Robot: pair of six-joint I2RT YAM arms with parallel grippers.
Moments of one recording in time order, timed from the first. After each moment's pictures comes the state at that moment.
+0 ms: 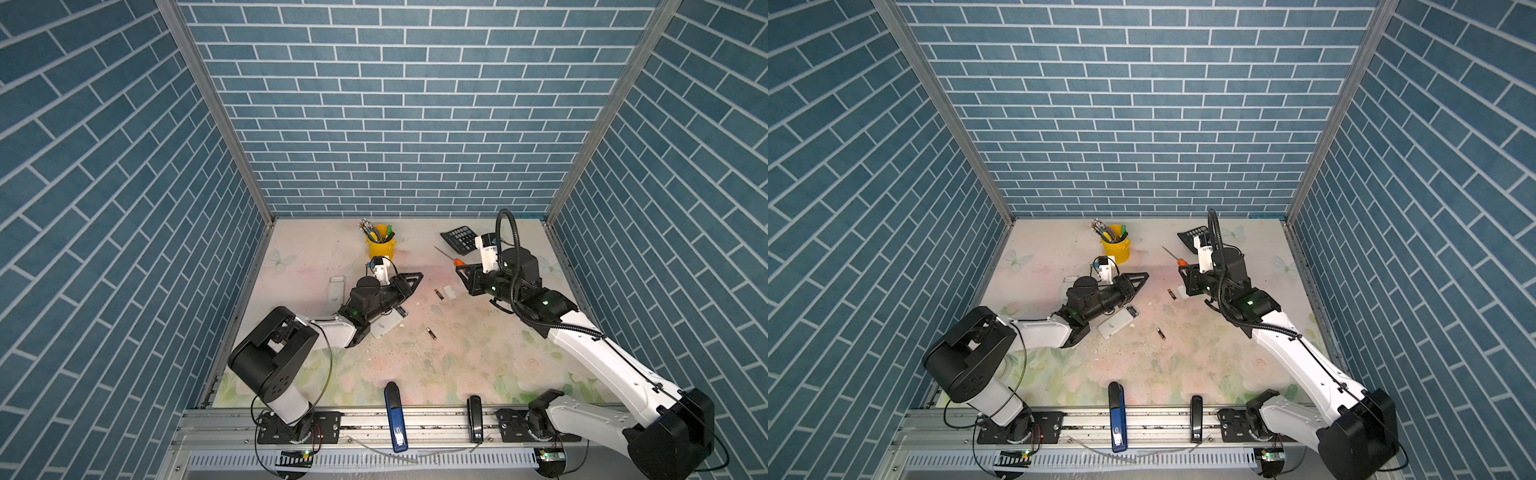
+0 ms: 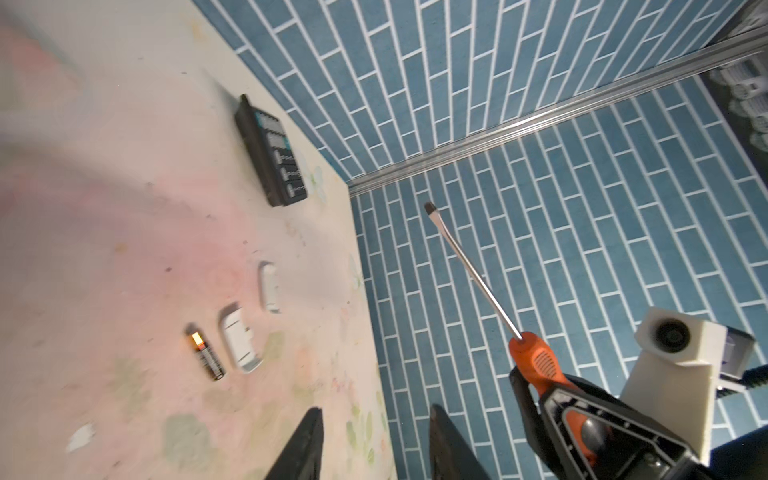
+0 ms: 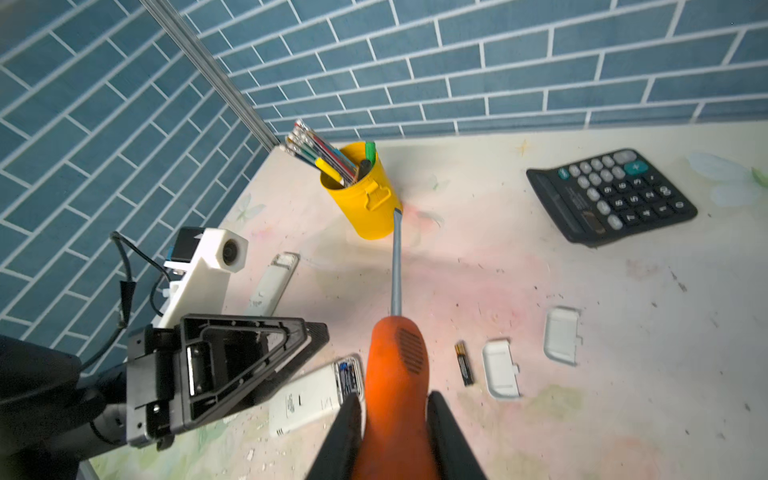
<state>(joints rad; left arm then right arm) -0.63 1.60 0.61 0.86 0.28 -1.18 0.55 1.12 0.95 -0.34 -0.16 0.33</state>
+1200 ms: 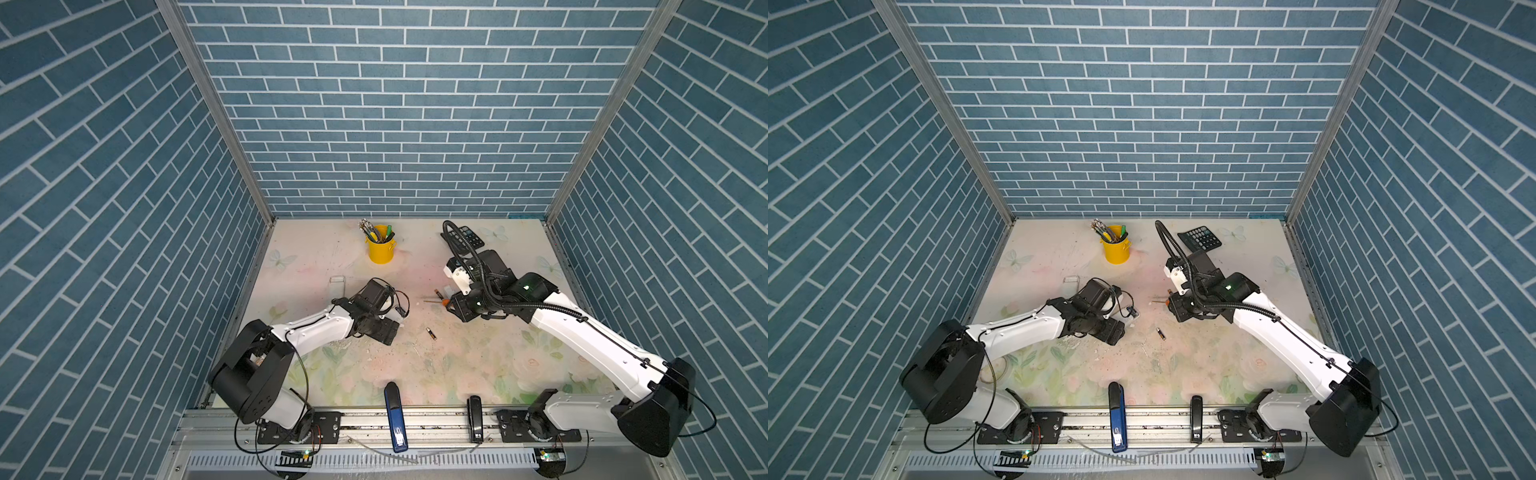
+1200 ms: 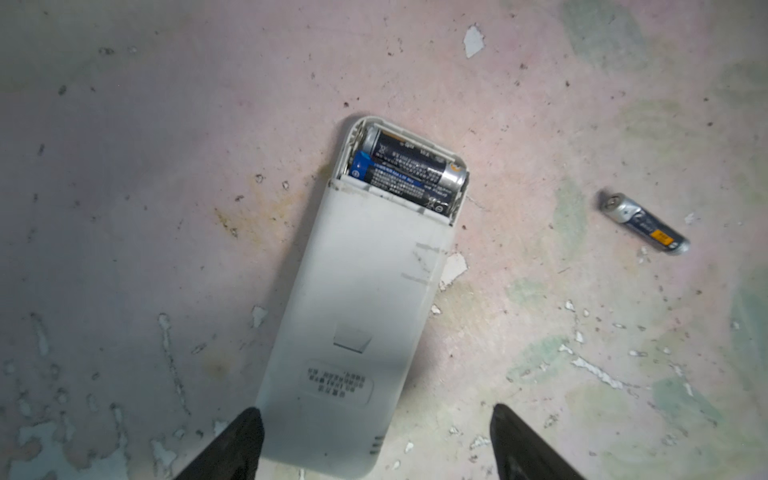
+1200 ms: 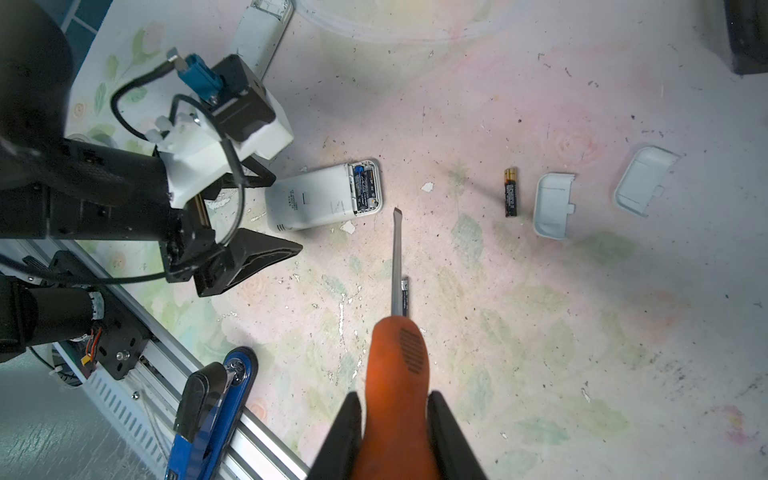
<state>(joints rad) -0.67 1.51 0.81 -0.44 0.06 -0.17 0.73 1.28 1.18 -0.88 -0.16 0.18</state>
